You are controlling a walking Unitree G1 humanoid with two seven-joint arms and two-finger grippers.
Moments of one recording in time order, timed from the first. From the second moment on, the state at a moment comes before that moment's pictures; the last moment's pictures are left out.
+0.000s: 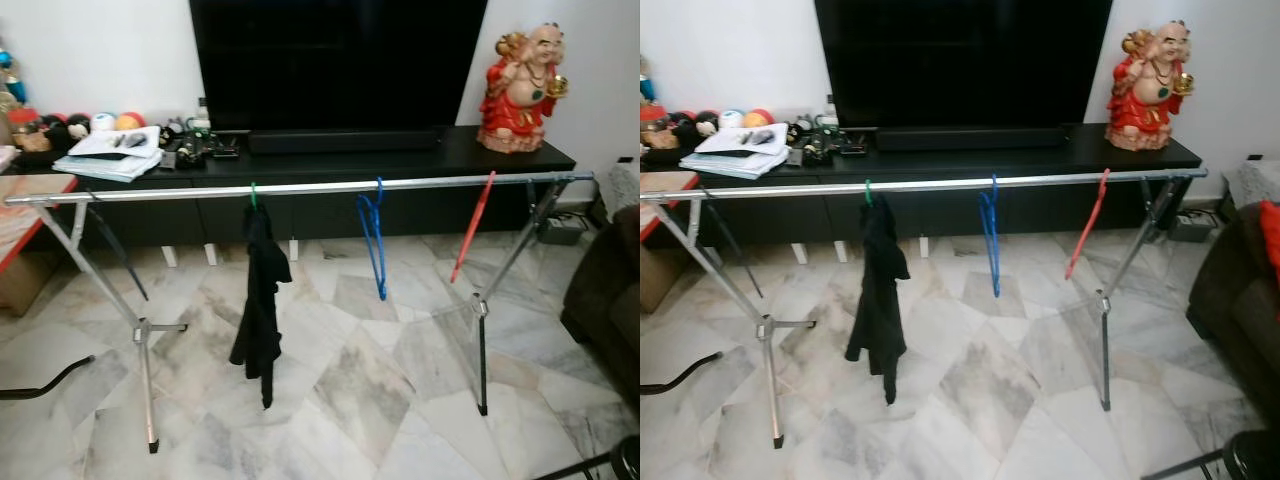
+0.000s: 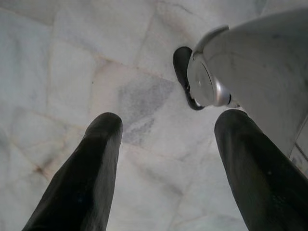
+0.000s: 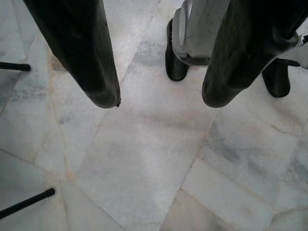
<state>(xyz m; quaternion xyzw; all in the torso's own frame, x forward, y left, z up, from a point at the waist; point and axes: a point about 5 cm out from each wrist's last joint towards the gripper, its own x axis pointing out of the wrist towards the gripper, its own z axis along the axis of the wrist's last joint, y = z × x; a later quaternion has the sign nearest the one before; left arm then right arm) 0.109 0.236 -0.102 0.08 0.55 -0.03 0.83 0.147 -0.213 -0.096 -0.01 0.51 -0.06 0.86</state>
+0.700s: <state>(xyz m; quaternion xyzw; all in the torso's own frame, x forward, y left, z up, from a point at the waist) 0.110 0.240 -0.100 0.08 0.54 -0.01 0.83 0.149 -0.208 -0.096 -0.01 0.51 -0.06 0.86</state>
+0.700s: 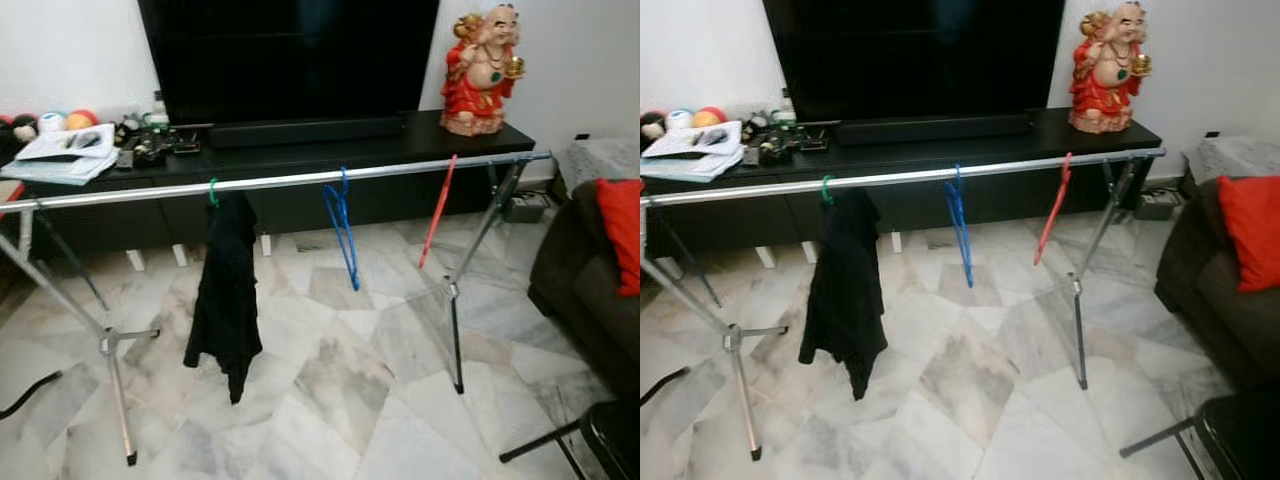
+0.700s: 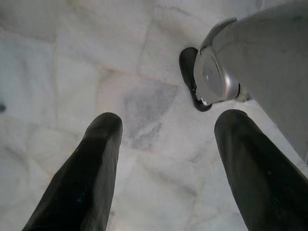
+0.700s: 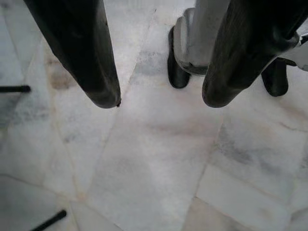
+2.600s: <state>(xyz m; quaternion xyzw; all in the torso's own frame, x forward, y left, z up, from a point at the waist) 0.106 0.244 -0.101 0.10 0.55 -0.02 0.83 0.142 -0.203 -0.099 0.00 0.51 -0.06 0.86</state>
